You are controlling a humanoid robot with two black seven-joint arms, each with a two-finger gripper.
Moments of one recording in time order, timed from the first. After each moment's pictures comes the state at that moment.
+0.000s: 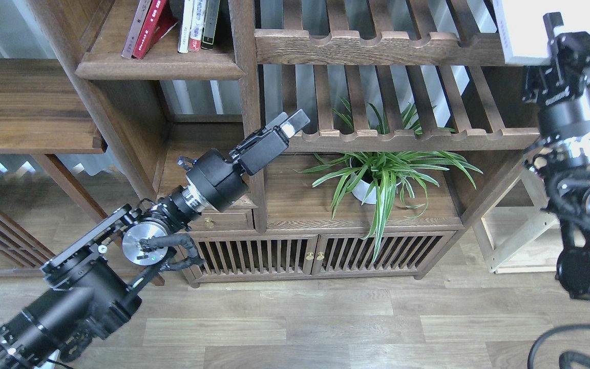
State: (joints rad) left arm -0.53 0.05 -0.82 -1.26 0.04 -0.49 -0.02; right arm 0.25 -0.33 1.60 1.28 0.58 0.43 -0.21
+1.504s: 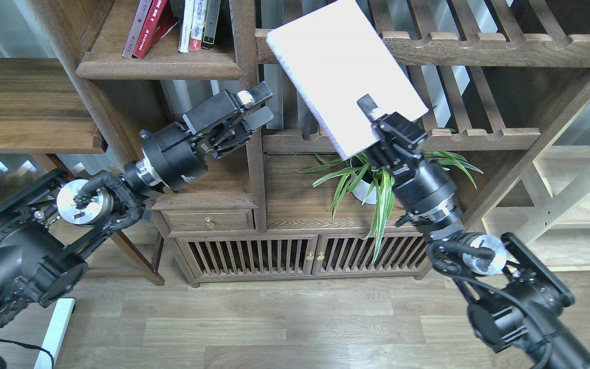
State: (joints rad) left arm -0.66 0.33 -0.78 -1.29 -0.58 -0.49 0.39; right arm 0.25 -0.18 1.11 1.33 0.45 0.58 -0.26
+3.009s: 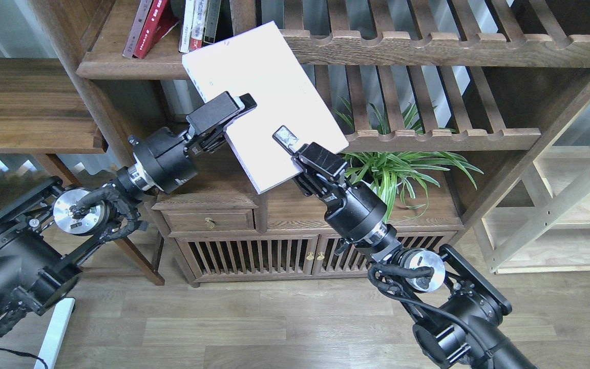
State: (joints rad) left arm -0.60 0.32 -0.80 -1.27 -0.43 -0.49 0.27; right arm 0.24 0.02 1.03 1.32 0.29 0.58 -0.30
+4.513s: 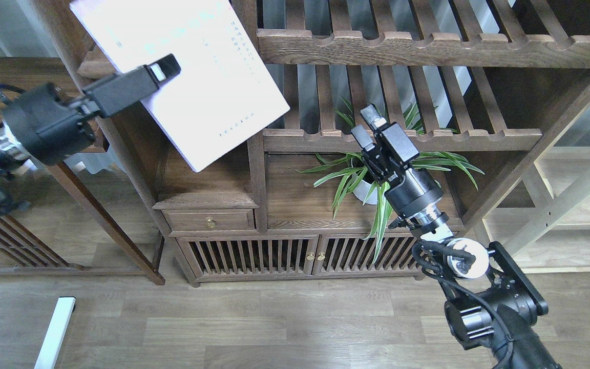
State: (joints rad) left arm -0.56 0.78 -1.09 -1.66 -0.18 -0.49 0.27; right arm 0.24 -0.02 1.33 1.14 0.17 0.58 -0.29
